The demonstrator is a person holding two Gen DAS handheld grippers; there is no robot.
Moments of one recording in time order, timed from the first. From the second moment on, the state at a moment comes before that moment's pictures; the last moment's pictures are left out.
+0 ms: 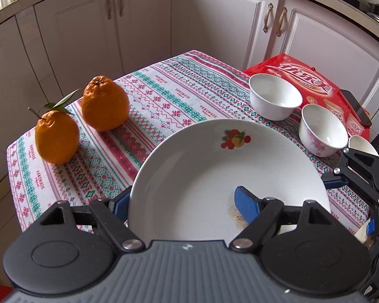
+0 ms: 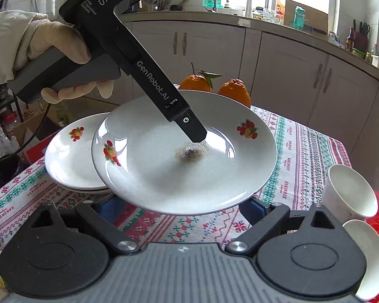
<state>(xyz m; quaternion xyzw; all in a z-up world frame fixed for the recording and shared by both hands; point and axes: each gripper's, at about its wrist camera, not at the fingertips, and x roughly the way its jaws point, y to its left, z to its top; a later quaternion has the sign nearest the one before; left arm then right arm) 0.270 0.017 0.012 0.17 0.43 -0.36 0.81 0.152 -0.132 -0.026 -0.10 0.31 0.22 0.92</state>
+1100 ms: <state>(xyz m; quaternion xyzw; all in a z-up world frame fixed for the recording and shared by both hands) 0.249 0.118 -0.030 0.08 0.46 -0.31 0.83 0.151 -0.061 -0.032 -0.16 0.34 0.28 0.89</state>
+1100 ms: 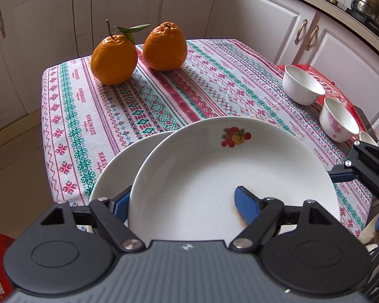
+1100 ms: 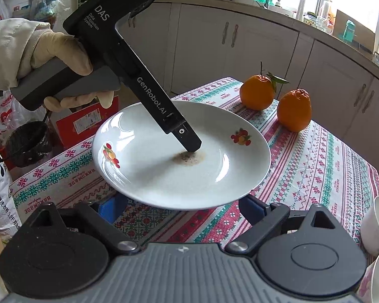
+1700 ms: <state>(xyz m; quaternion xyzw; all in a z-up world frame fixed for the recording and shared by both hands) 0.255 0.125 -0.036 0.07 0.47 -0.31 0.83 0.154 -0.057 -0.031 -0.16 0.34 0.28 0.88</state>
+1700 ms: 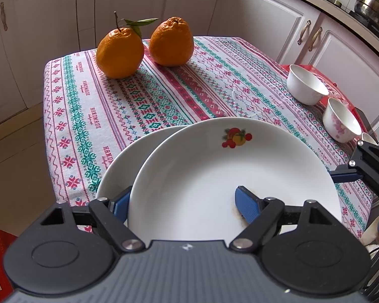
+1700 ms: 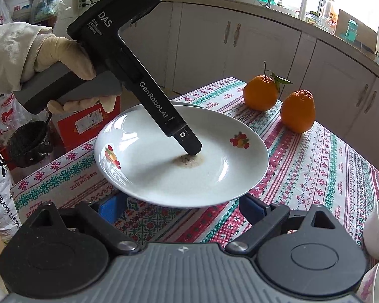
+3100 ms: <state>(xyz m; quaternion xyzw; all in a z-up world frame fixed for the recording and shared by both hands) 0.245 0.148 -0.017 0.06 0.47 -0.28 0.83 0.168 -0.059 -0.041 -0.10 0.35 0.33 0.87</state>
